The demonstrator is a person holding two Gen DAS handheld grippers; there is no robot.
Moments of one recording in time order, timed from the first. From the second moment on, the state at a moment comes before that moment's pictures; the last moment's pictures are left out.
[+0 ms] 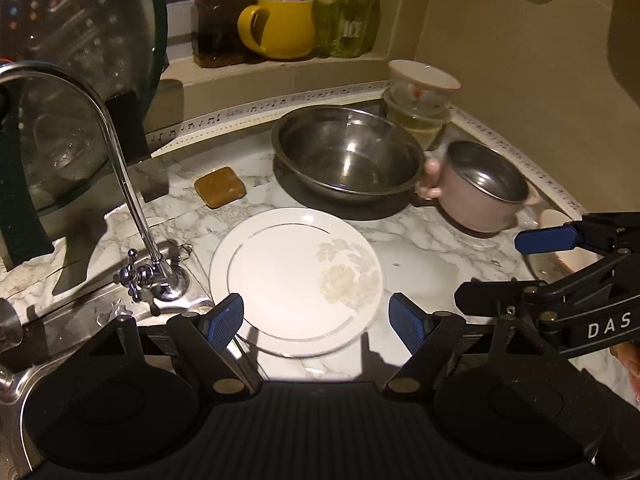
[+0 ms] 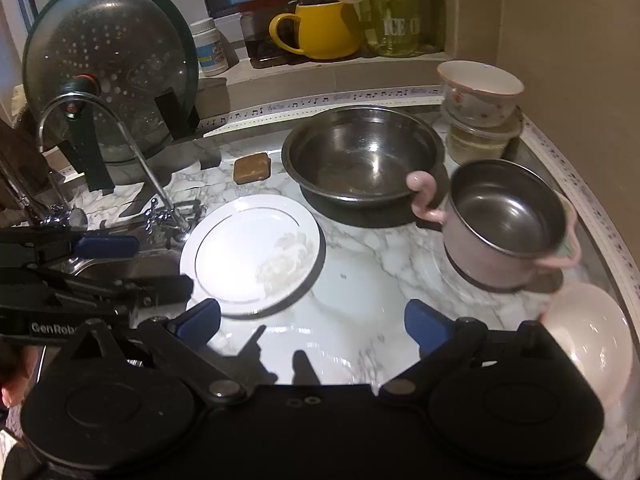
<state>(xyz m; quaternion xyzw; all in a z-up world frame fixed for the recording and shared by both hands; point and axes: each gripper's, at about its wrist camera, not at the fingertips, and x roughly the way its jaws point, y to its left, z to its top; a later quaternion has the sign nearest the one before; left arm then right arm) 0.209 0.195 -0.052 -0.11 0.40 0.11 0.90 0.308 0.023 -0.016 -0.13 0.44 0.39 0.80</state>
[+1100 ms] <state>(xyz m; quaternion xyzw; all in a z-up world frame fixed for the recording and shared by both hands) 0.249 0.273 -0.118 -0.21 0.47 0.15 0.84 0.381 0.103 -0.089 -0.13 0.51 0.40 0.75</state>
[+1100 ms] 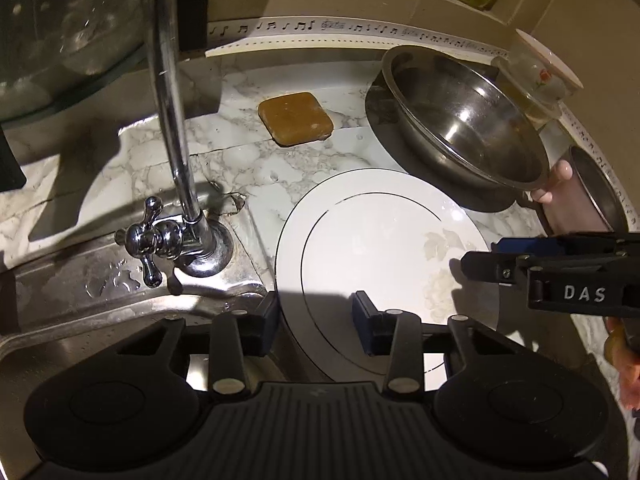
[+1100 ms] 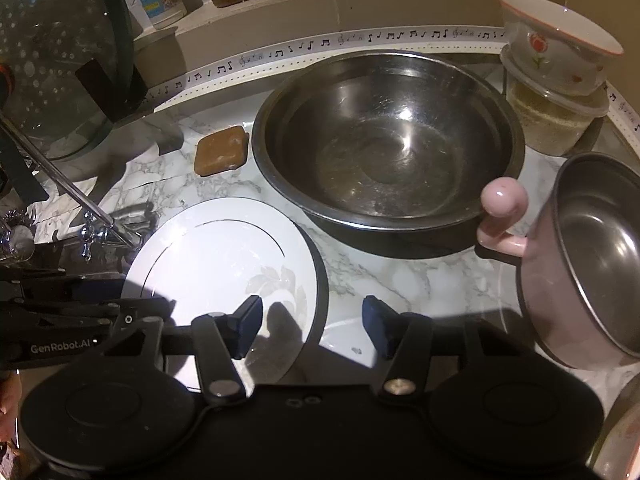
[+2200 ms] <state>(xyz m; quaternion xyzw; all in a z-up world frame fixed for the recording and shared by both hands) 0.240 0.260 -0.097 -0.21 0.46 0.14 0.85 0.363 0.080 -0.071 -0.11 0.50 0.37 0.78</state>
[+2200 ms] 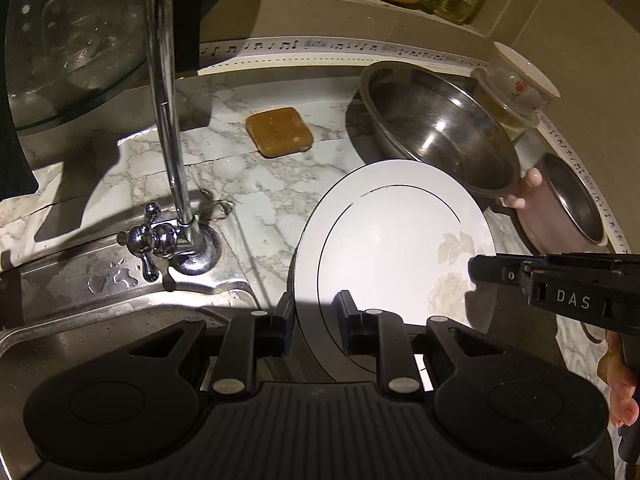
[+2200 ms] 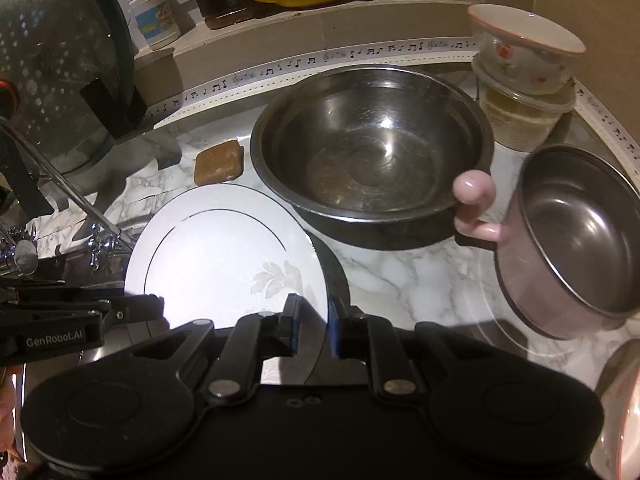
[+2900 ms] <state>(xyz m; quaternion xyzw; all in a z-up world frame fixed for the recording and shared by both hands) 0.210 0.192 -0.056 -0.16 0.46 0.08 0.87 0.317 0.005 -0.028 -0.08 0.50 0.32 0.80</state>
